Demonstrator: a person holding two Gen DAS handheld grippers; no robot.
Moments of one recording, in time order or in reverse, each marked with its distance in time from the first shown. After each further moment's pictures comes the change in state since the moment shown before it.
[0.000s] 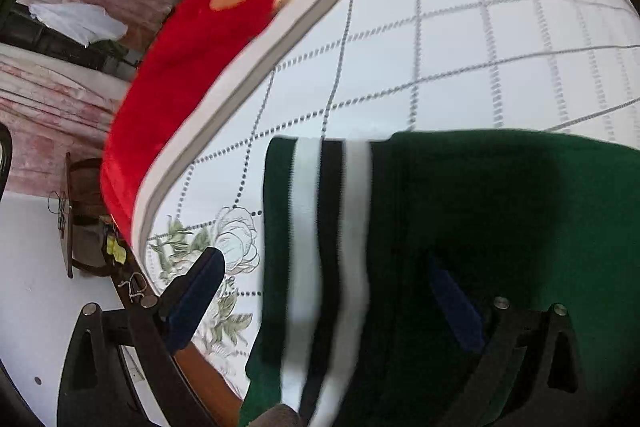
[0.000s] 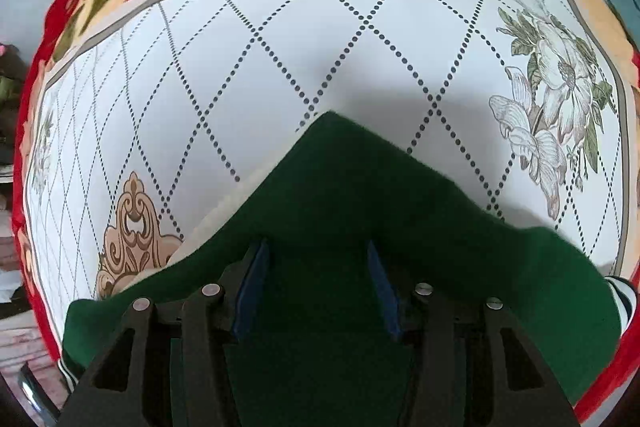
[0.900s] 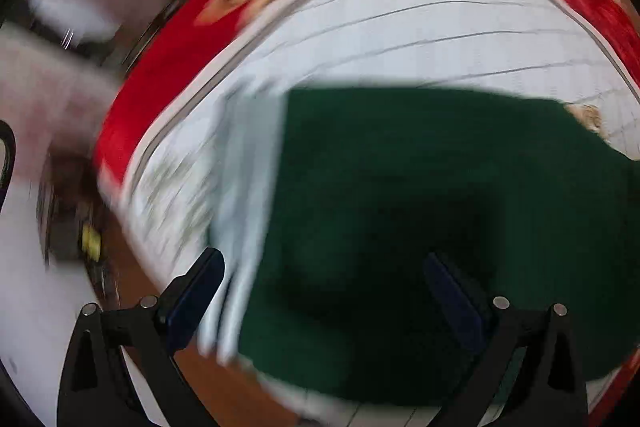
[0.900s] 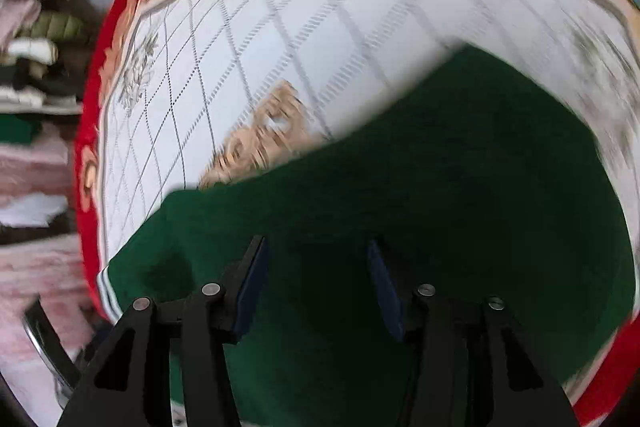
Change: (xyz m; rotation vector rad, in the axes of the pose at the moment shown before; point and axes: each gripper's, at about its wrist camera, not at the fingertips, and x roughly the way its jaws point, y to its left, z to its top) left arm -0.083 -0.015 -0.093 -0.091 0.009 -0.107; right arm -0.068 -0.010 -0.085 -0.105 0.069 0.219
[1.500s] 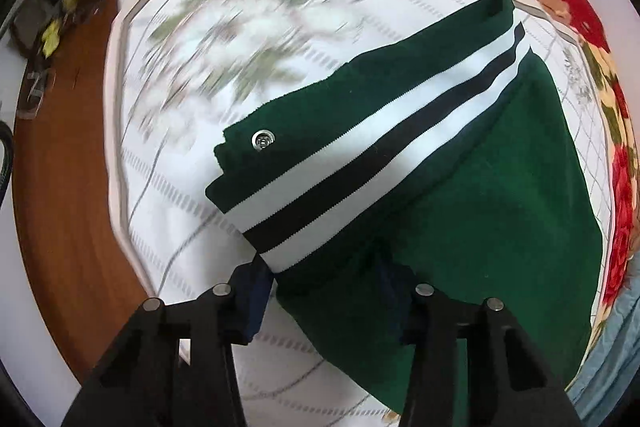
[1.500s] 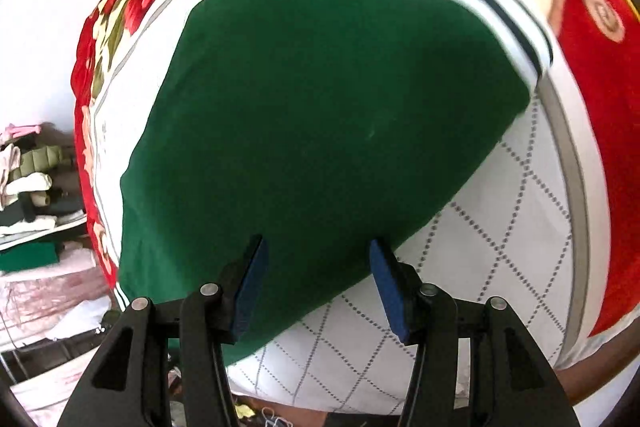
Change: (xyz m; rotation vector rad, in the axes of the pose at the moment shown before) left arm 0.101 0.080 -0.031 -0.577 0.110 -0.291; right arm -0.039 -0.156 -0.159 0.406 -0.089 0.077
